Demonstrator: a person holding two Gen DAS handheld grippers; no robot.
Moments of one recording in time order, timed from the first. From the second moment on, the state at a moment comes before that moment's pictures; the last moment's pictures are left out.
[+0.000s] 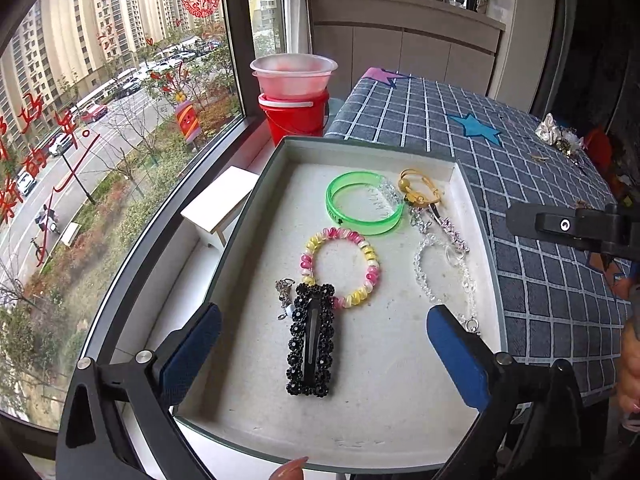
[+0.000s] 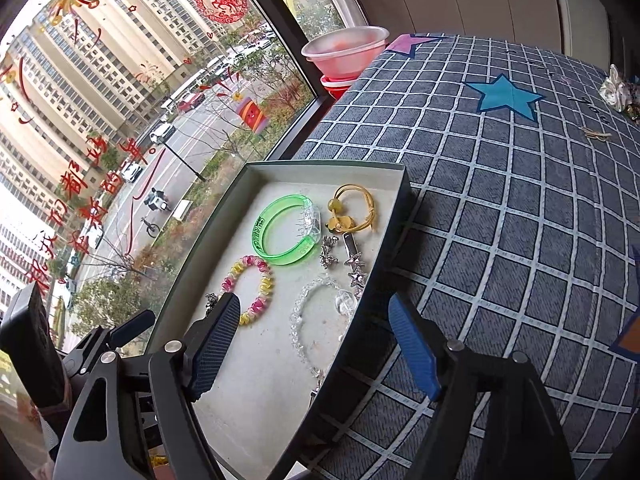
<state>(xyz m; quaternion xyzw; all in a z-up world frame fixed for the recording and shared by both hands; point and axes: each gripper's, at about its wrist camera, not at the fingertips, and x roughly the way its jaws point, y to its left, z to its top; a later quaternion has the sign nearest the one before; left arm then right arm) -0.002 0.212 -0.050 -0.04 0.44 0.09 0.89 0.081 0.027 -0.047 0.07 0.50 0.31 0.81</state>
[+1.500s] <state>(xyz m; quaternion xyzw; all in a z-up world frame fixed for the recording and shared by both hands) 0.236 -0.154 -0.094 0.15 0.48 -0.24 0.83 0.087 -0.220 -0.099 0.07 0.47 -0.01 0.88</state>
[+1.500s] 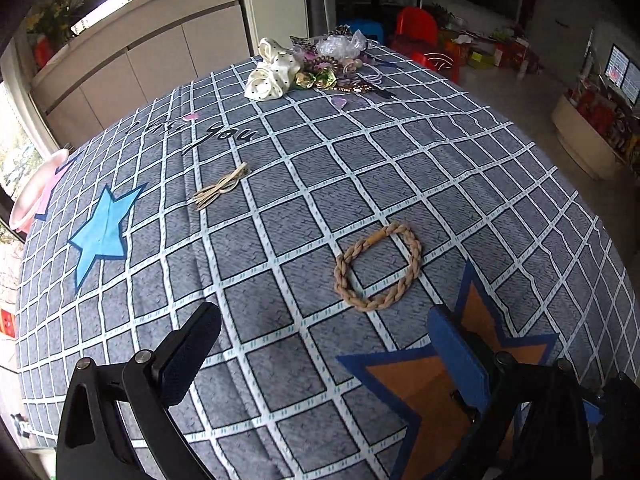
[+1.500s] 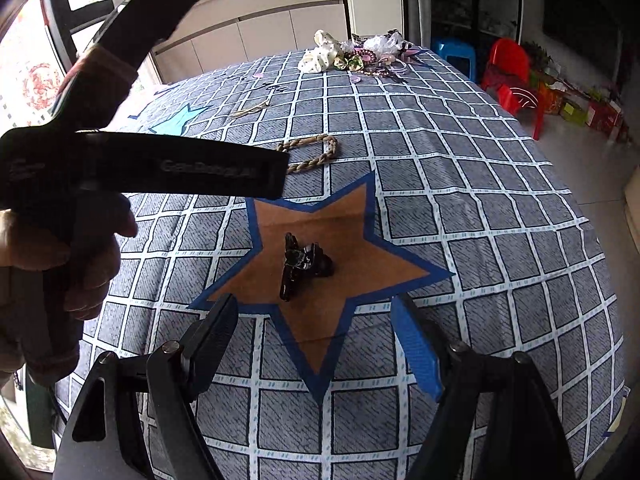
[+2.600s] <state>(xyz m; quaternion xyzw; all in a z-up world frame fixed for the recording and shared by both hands) 0.219 -0.160 -0.080 0.14 0.49 -0.27 0.82 0.086 -0.245 -0.086 0.11 0.45 0.02 0.88</state>
